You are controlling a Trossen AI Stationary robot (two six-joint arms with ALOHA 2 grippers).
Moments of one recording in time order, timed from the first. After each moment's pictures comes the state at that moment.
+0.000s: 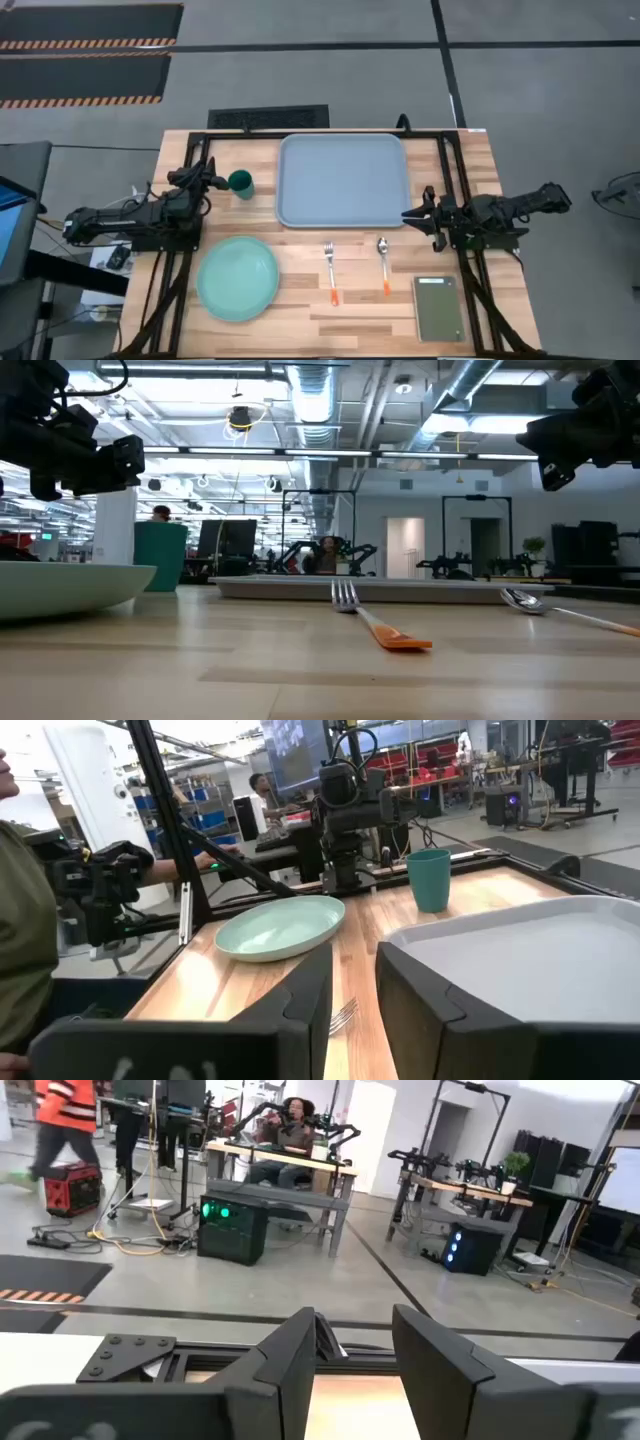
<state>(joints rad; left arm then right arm) 0.10 0.10 0.01 0.01 -1.26 -0.30 0.26 0.00 0.02 0.03 0.26 0.20</state>
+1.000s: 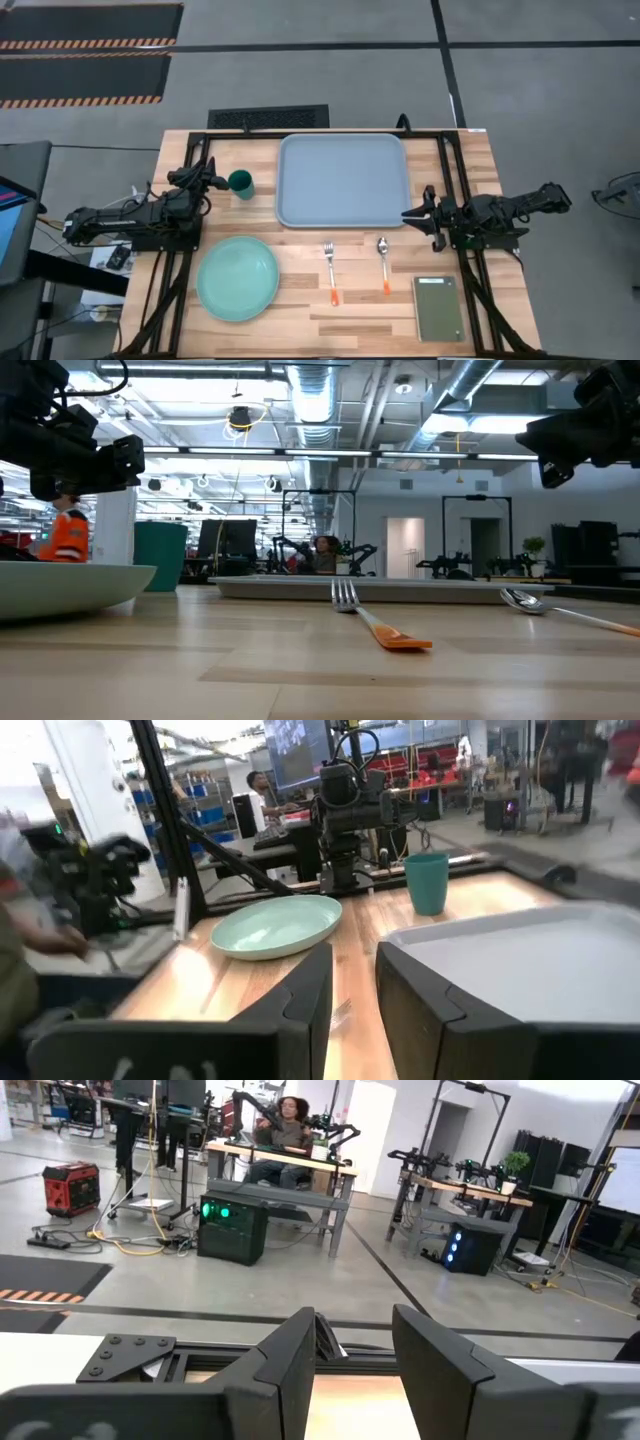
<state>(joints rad) 0.10 0.10 0.01 0.01 -1.26 -0.30 0.26 0.00 0.02 0.03 0.27 0.13</state>
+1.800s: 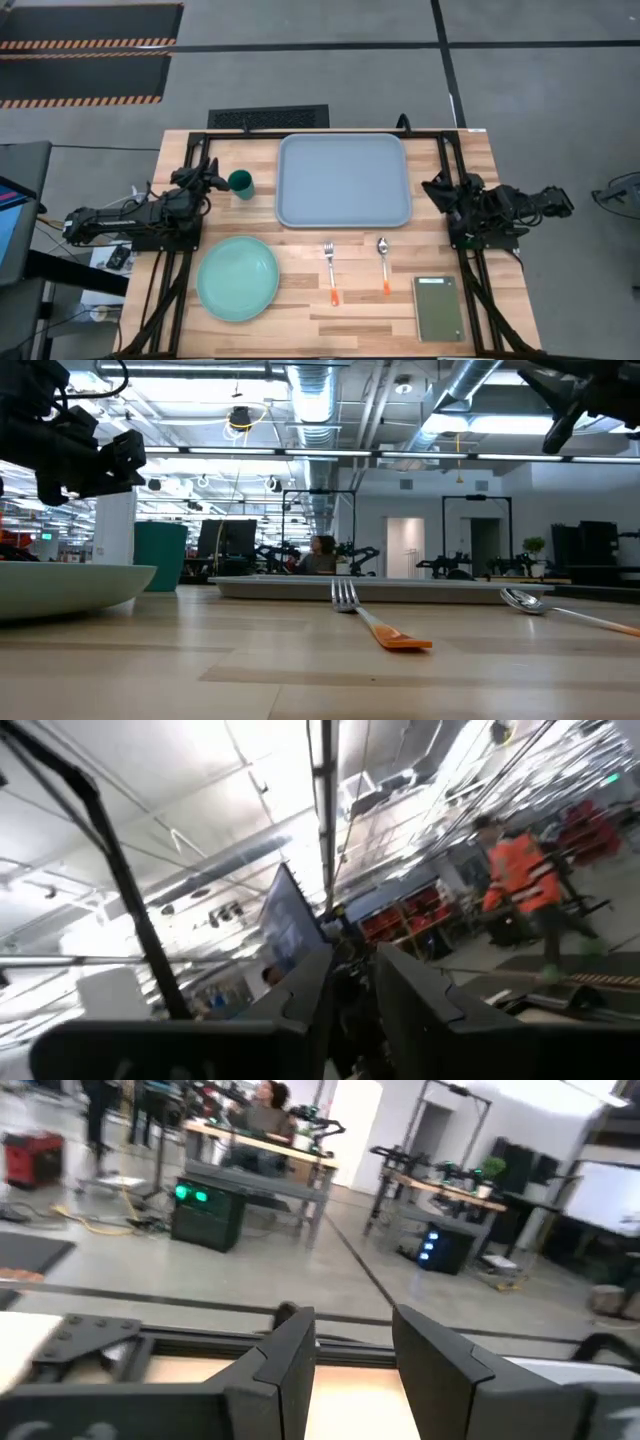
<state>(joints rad) 0.10 0.10 0.02 0.00 -1.18 -0.41 0.20 0.00 0.02 0.54 0.40 0.34</state>
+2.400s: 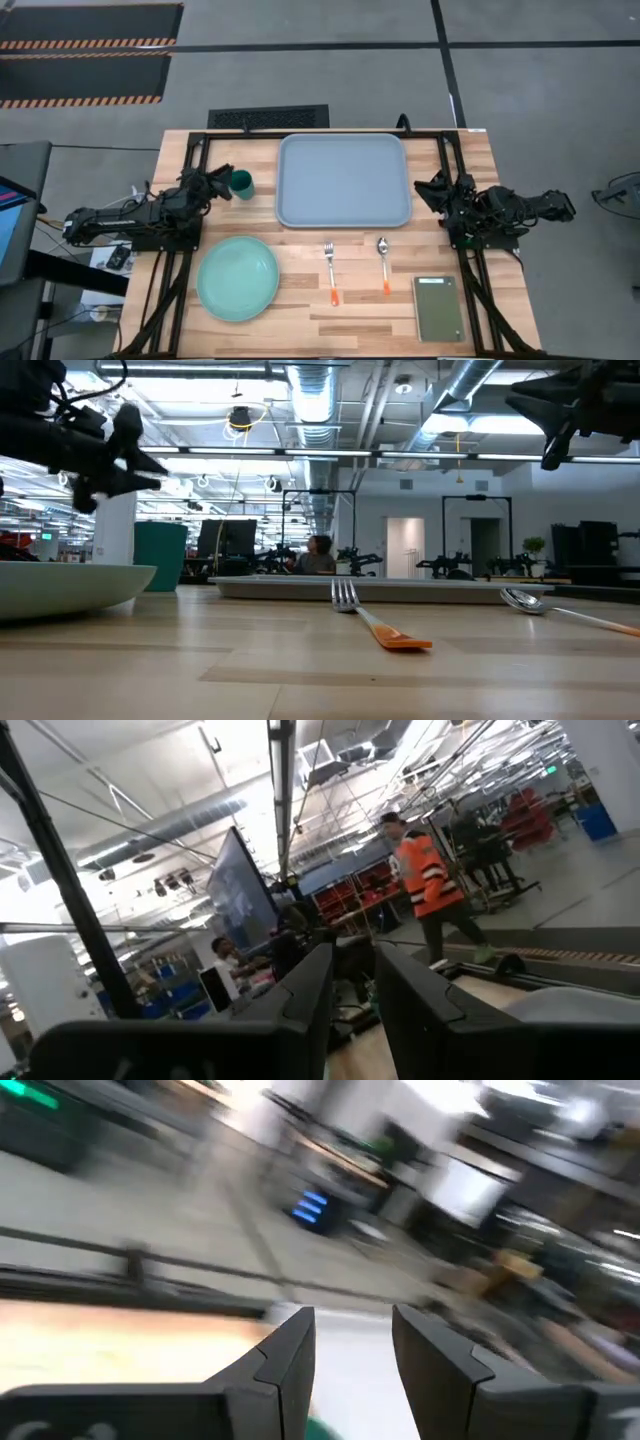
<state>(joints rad) 0.10 0.10 0.03 0.07 -0.76 -0.59 0.15 0.00 0.02 0.40 0.42 0.34</state>
